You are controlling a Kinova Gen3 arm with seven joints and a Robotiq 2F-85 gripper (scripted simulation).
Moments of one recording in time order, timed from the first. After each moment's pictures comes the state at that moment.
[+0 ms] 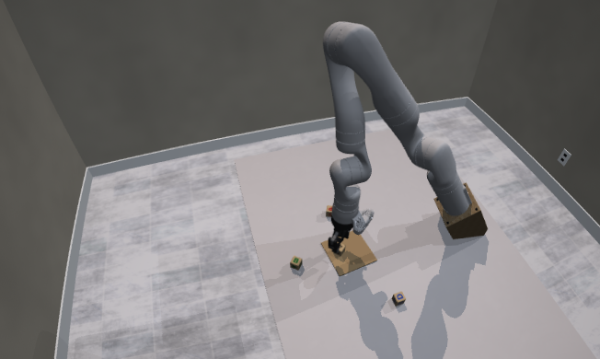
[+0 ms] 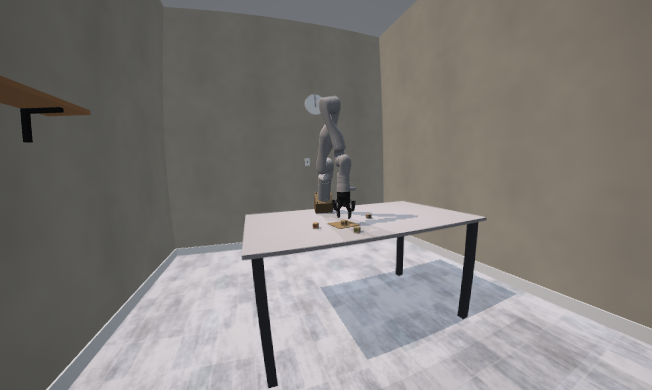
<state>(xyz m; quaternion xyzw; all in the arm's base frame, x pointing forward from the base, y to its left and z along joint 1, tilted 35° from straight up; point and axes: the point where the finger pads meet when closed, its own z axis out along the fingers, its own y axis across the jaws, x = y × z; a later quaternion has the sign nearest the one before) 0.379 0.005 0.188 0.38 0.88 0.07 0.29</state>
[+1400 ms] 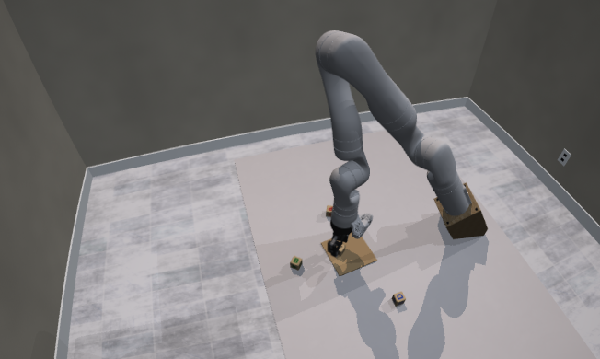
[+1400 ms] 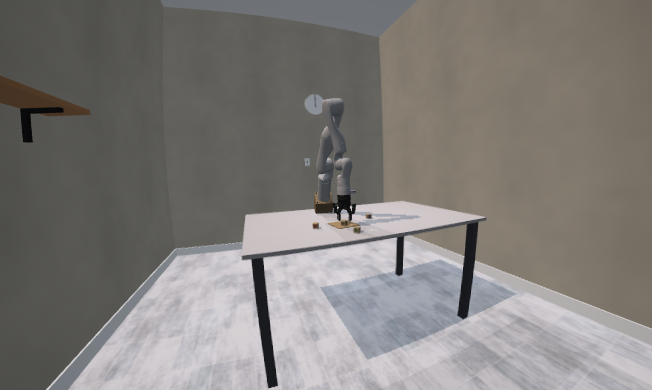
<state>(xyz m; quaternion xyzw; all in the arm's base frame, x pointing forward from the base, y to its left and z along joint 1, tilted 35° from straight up) 0.391 0.006 0.175 0.38 0.88 0.08 0.29</state>
